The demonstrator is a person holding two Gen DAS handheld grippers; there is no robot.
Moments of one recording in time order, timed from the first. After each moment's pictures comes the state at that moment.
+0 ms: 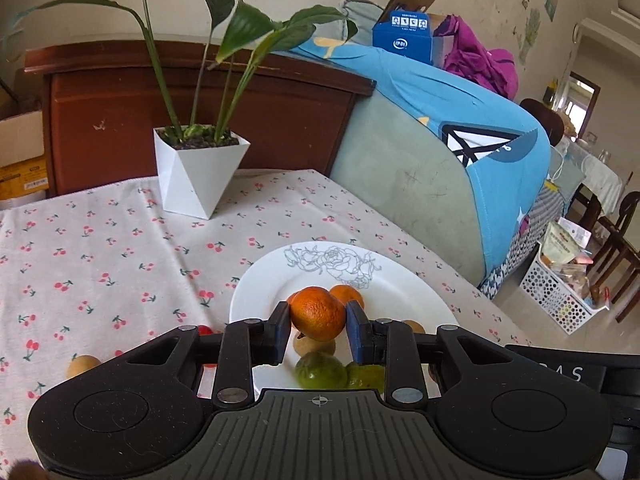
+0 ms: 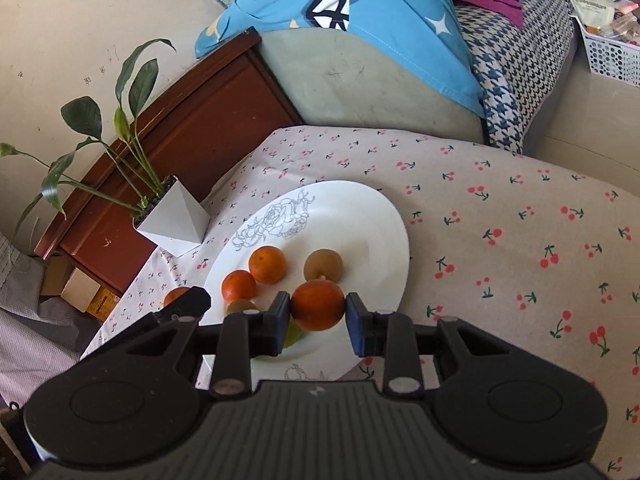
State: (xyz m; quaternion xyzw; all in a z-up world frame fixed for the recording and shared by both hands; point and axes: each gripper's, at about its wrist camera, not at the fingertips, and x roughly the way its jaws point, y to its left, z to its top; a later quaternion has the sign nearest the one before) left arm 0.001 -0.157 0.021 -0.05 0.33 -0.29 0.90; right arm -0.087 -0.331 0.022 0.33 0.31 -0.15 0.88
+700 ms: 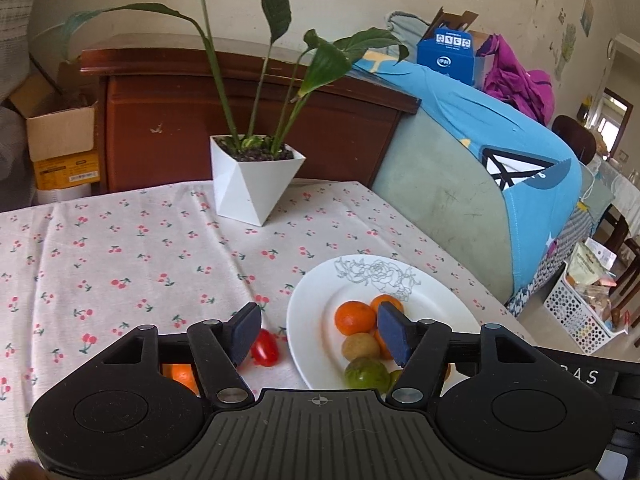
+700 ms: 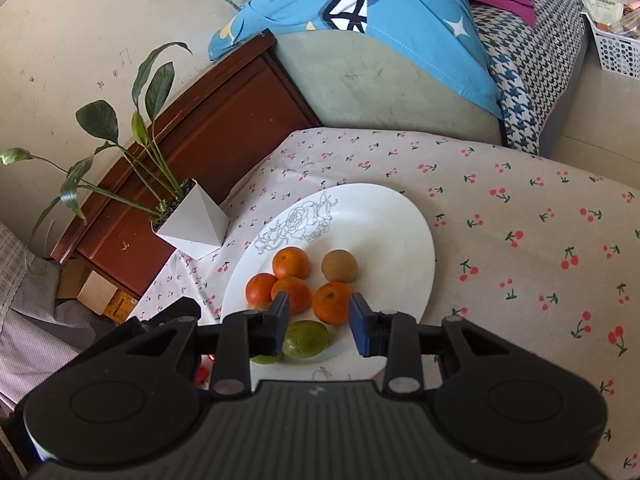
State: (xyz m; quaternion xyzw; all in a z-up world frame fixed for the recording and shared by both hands) left arm 0.000 -0.124 0.039 -0.07 0.34 -0.23 0.91; right arm -0.083 -0.323 0.029 0.34 0.30 -0.12 0.88
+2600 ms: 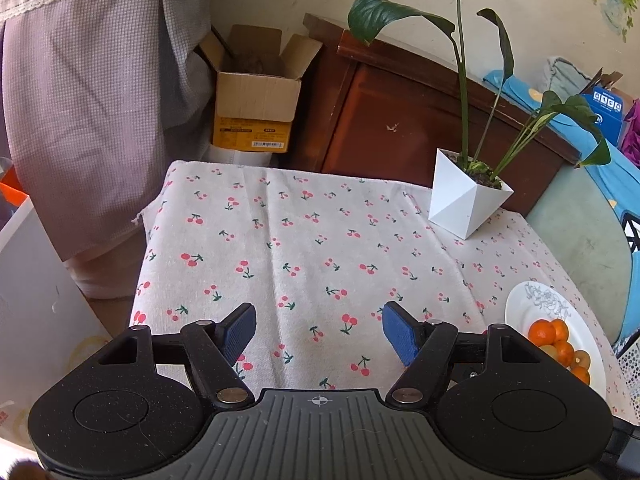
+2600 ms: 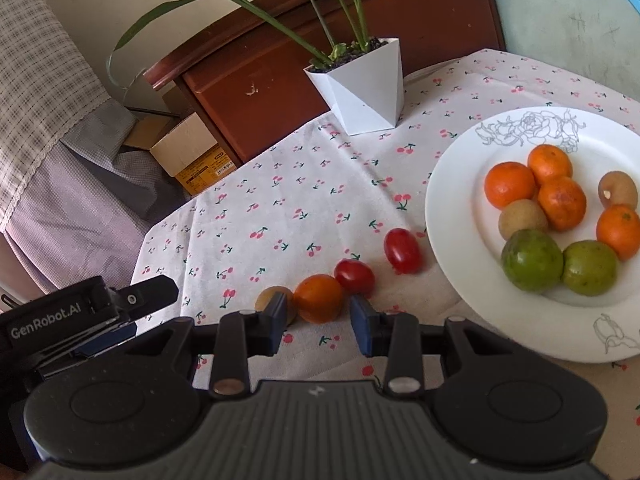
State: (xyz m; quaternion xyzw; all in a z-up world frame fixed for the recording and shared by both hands) left arm 0.011 0.025 0.022 -0.12 0.37 -0.06 0.92; right arm -0.004 -0.182 -0.007 0.22 0.37 0.05 0.90
